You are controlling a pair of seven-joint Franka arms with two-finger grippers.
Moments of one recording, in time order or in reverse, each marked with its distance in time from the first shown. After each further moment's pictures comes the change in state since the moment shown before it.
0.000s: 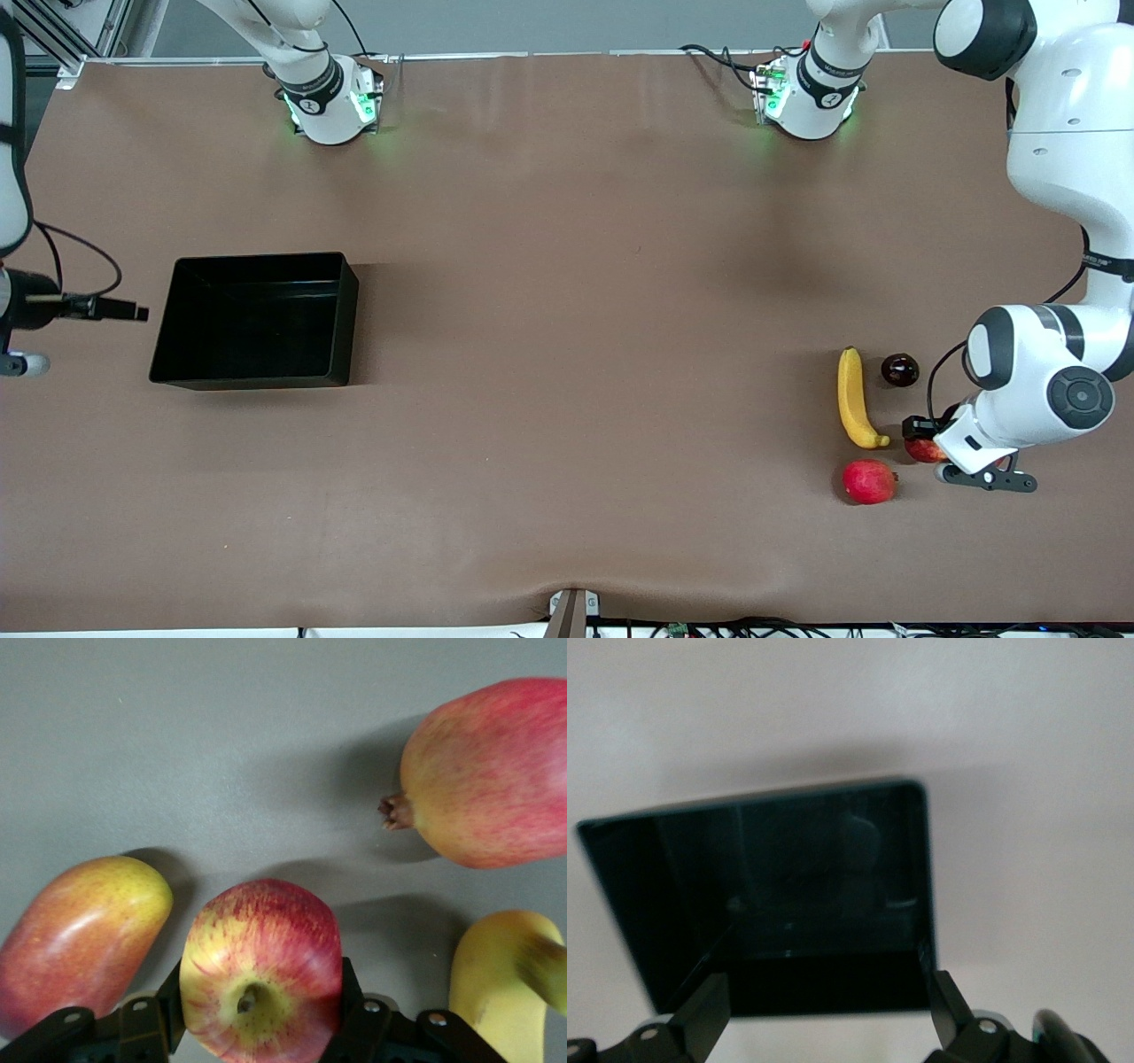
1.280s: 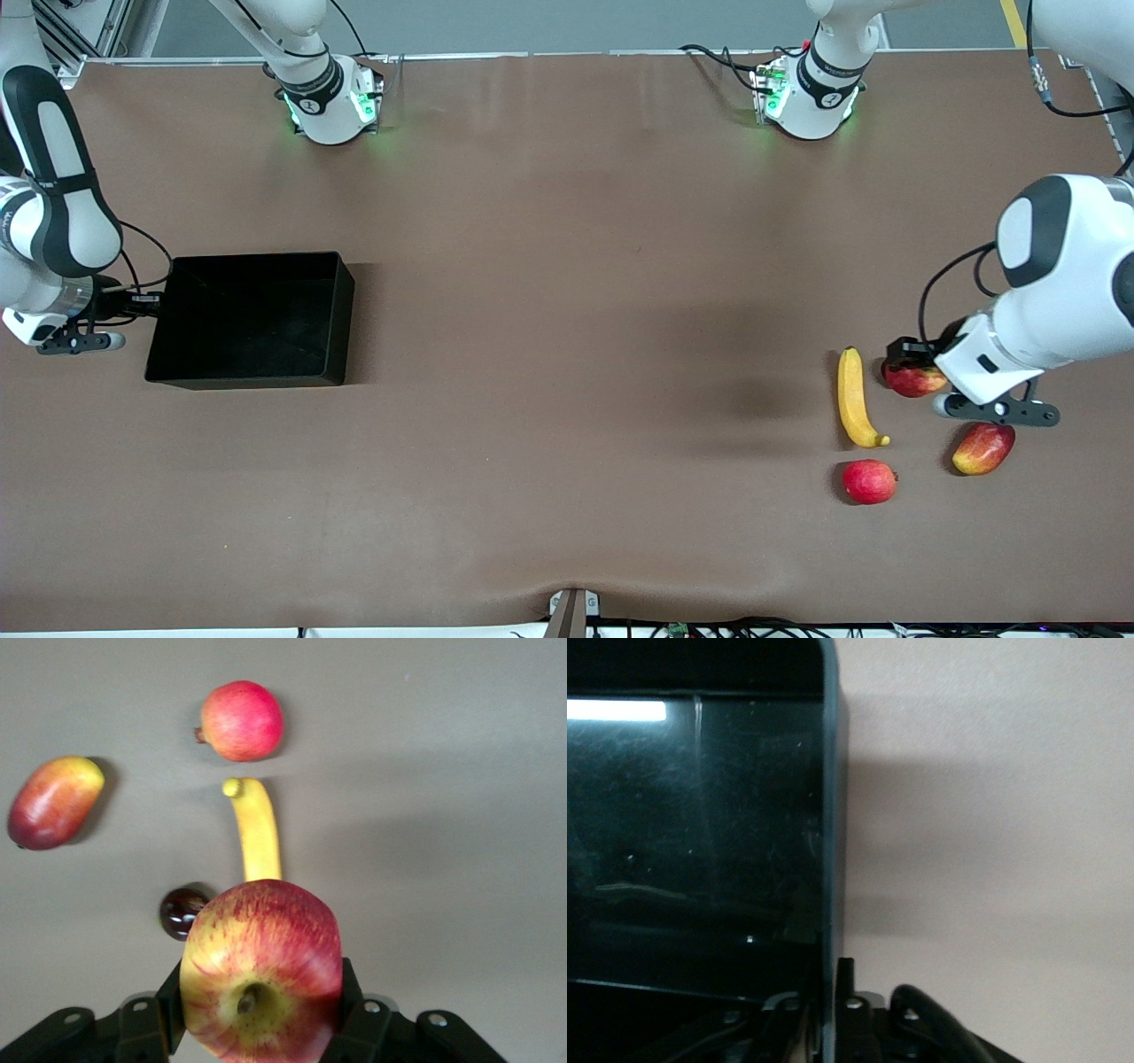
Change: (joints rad) left arm -0.007 -0.399 -0.205 -0.117 -0.116 -0.371 -0.208; right arm -0.136 0.020 0.007 -0.391 -0.053 0.403 -0.256
